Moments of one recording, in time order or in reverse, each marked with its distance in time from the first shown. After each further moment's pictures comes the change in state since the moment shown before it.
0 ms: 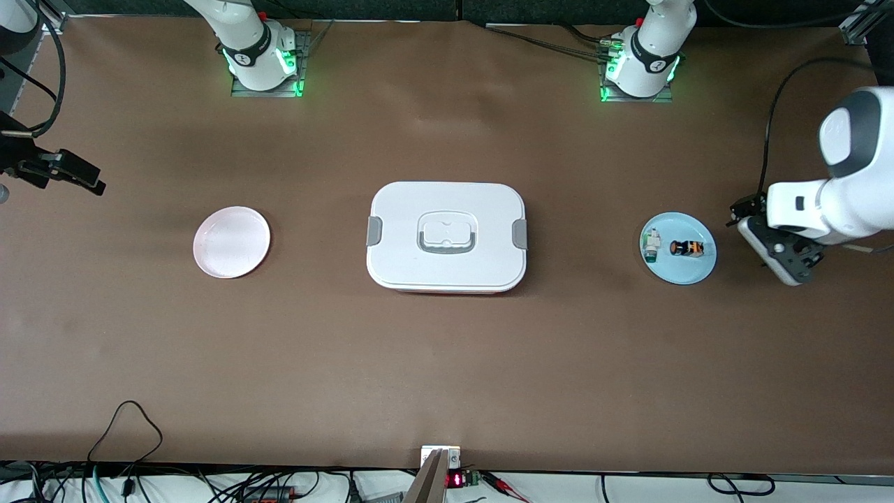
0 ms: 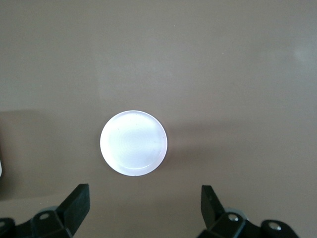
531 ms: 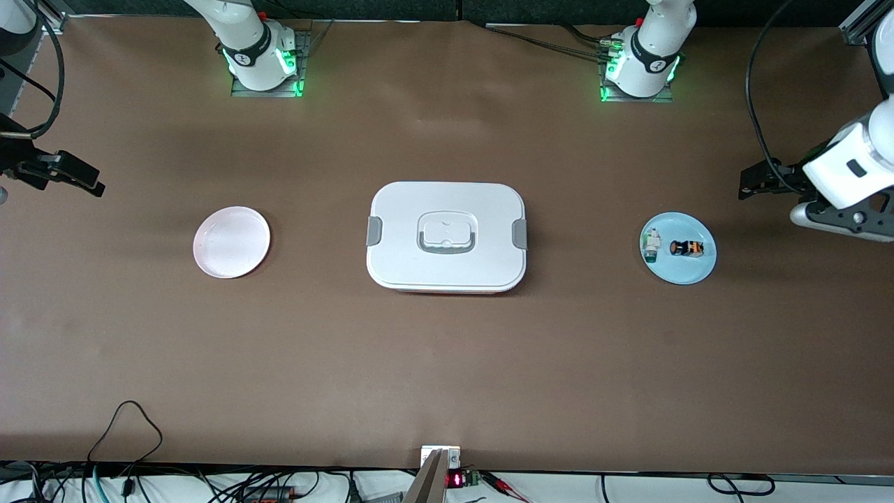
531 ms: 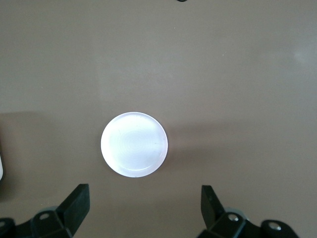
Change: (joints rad) left arm -0.009 -0.065 -0.091 0.249 -0.013 -0.312 -0.788; right arm 0.000 0.001 -0.001 0.007 0.002 0.001 0.000
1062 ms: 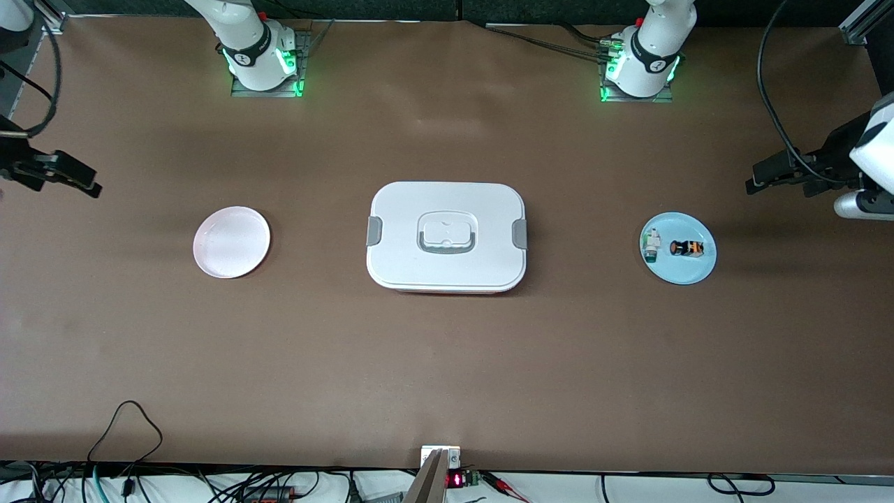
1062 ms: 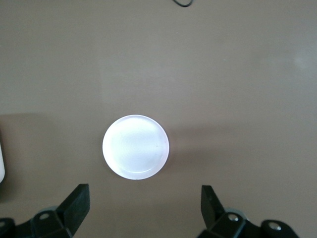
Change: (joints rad) left arm 0.010 -0.018 0.020 0.052 -0.110 -0.036 -0.077; right arm -0.049 0.012 0.071 0.015 0.000 0.001 -0.005
